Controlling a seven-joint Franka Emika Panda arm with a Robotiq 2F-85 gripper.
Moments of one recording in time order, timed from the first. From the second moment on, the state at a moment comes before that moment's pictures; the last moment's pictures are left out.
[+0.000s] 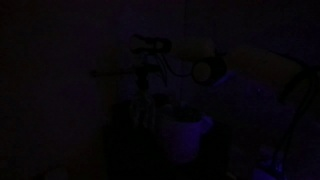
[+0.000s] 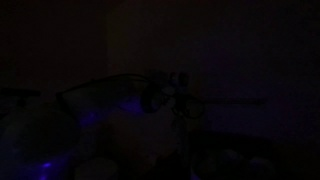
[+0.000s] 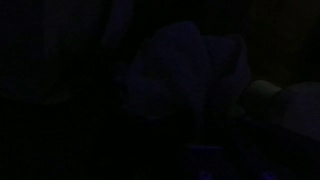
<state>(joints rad) -0.04 1.13 0.07 -0.35 0.01 1.32 -0.40</state>
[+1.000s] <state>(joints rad) -0.27 1.01 0.09 -0.35 0.15 1.35 -0.26</state>
